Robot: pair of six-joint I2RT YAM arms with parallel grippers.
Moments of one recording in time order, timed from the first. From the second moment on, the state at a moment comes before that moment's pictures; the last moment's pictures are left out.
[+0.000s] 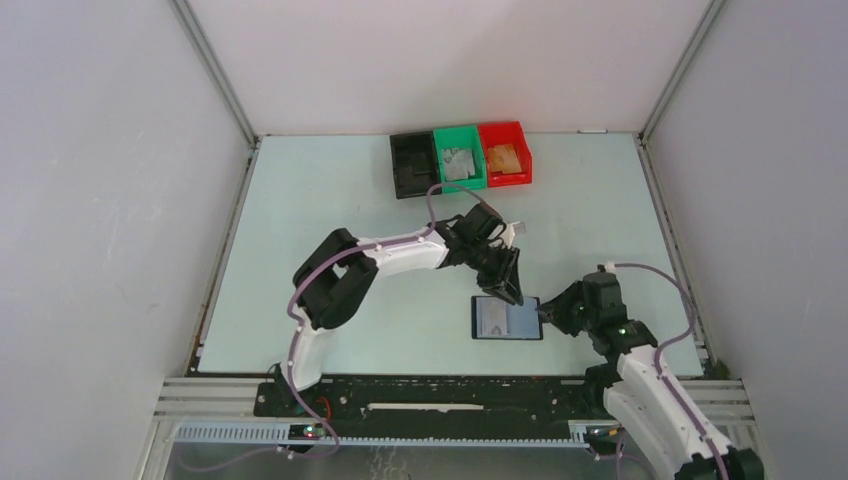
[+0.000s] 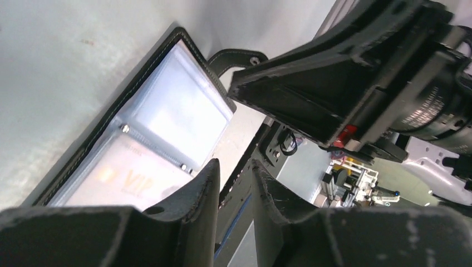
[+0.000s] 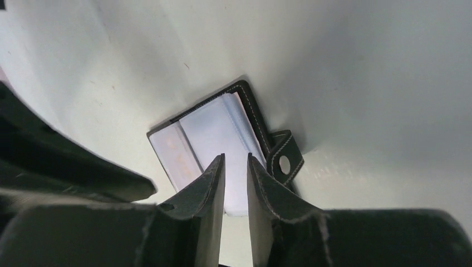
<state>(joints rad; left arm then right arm) -0.90 2.05 1.45 -0.28 0.69 -0.68 0.21 0.69 0.26 -0.40 -0.14 0.96</state>
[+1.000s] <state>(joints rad) -0.86 1.93 1.26 -0.35 0.50 -0.70 0.33 0.92 0.34 -0.36 -0.10 0.92</state>
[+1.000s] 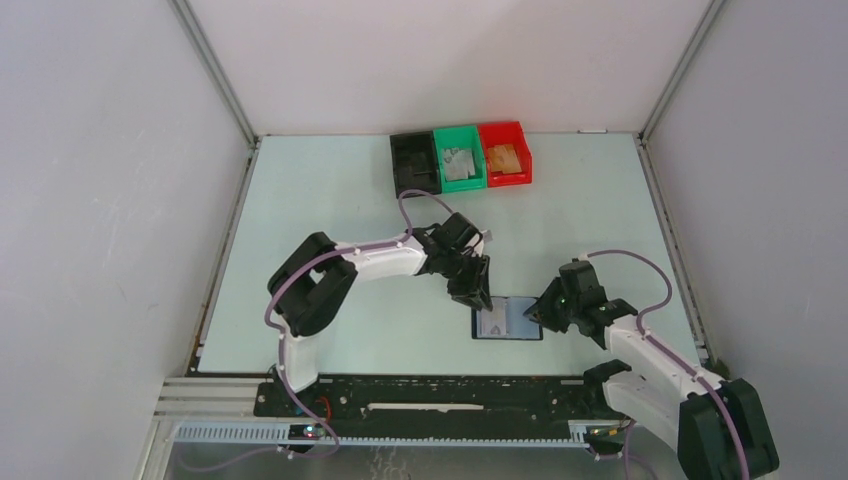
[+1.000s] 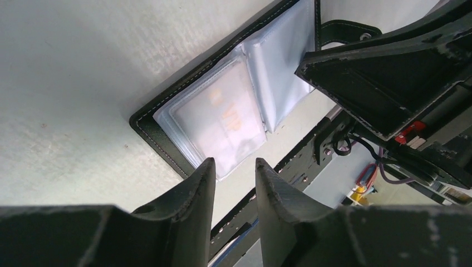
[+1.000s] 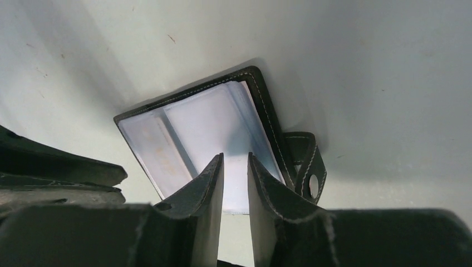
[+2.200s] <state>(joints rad) -0.87 2.01 1.29 -0.33 0.54 -0.71 0.32 0.95 0.34 -0.33 -0.09 0.92</state>
